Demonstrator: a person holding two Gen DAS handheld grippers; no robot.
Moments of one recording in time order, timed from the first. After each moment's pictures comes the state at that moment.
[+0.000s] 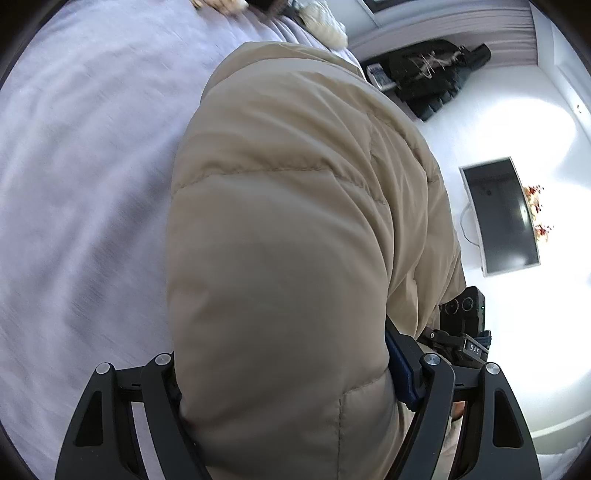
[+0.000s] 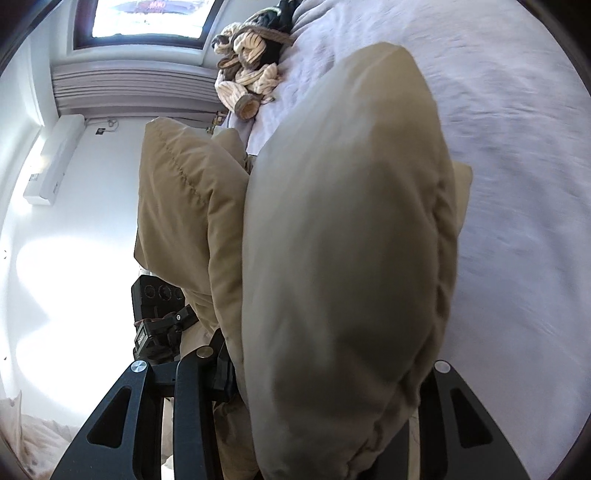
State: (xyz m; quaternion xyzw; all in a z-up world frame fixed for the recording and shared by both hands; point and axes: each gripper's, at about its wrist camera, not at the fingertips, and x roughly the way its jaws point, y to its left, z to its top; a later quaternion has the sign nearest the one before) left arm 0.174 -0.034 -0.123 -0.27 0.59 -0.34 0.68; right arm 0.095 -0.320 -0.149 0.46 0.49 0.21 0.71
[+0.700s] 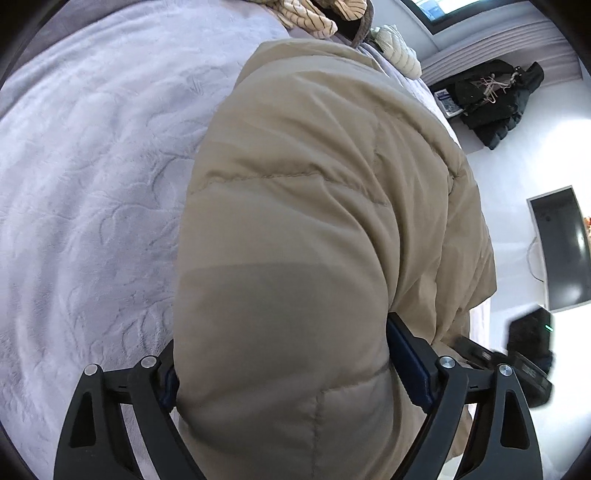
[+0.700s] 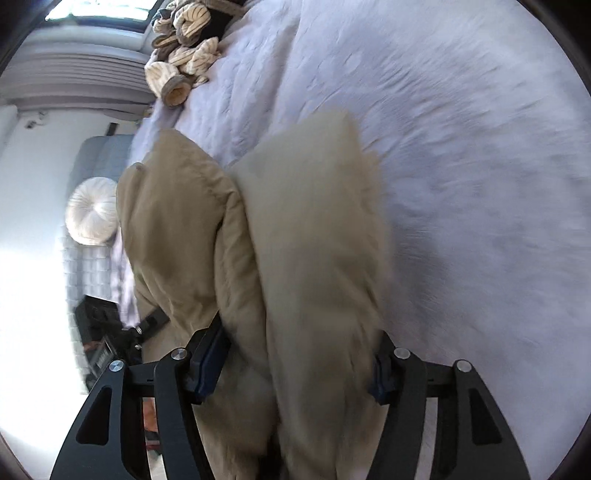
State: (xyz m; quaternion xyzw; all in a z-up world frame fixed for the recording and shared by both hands) left arm 0.223 0.037 -0.188 -0.22 0.59 -0.22 0.74; right arm 0.165 -0.268 -0.170 0.37 0.56 0.06 0.74
